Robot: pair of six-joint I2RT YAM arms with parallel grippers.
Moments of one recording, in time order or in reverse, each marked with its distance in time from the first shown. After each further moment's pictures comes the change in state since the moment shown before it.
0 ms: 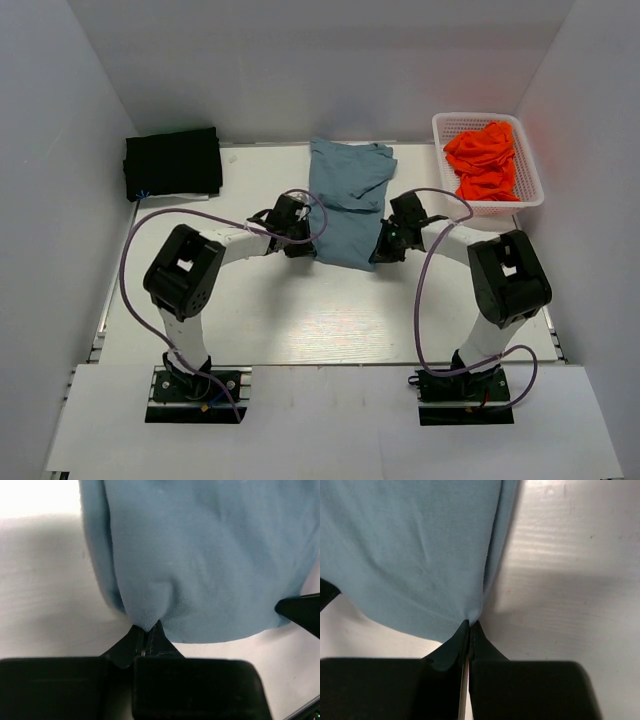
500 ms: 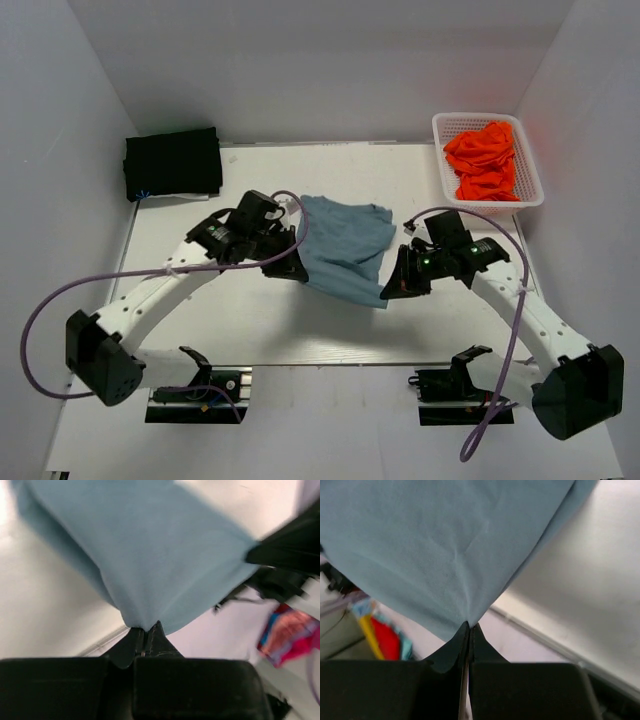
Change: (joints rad) left arm -0.085 -0.578 0.039 -0.666 0.226 0.009; right arm 0.020 -0.639 -0.107 -0.545 -0.312 -0.071
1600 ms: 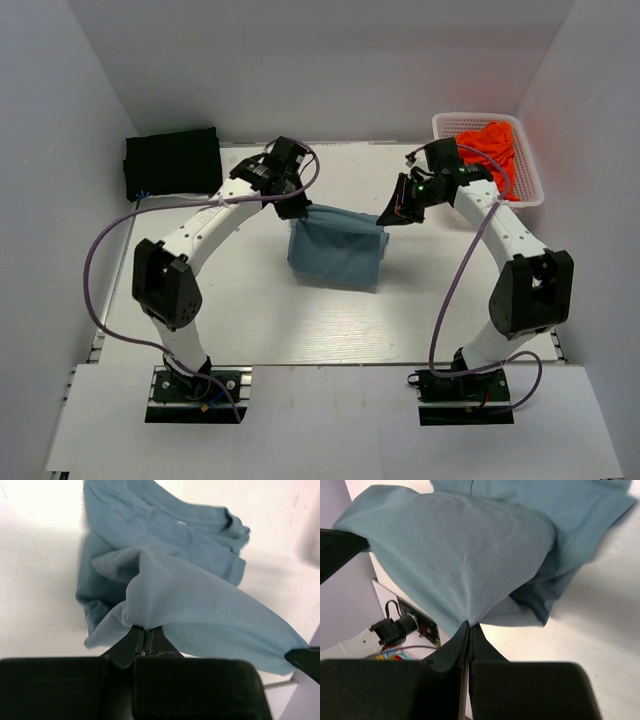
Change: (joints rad) left arm 0.076 0.448 0.542 -0.121 -0.428 -0.214; right arm -0.161 0.502 0.569 -0.055 -0.041 -0.069
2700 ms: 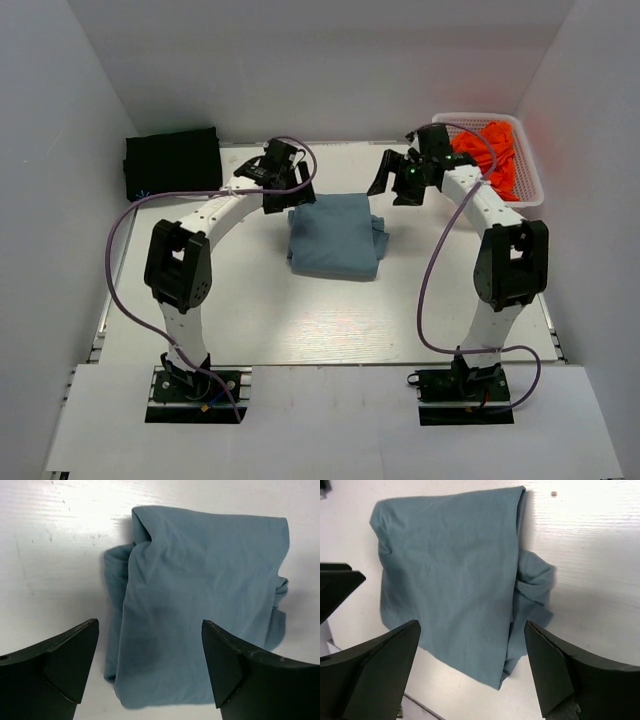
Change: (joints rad) left arm 0.108 0.175 -0.039 0.277 0.001 0.204; right arm -0.031 0.241 0.161 0.203 0.196 -0.028
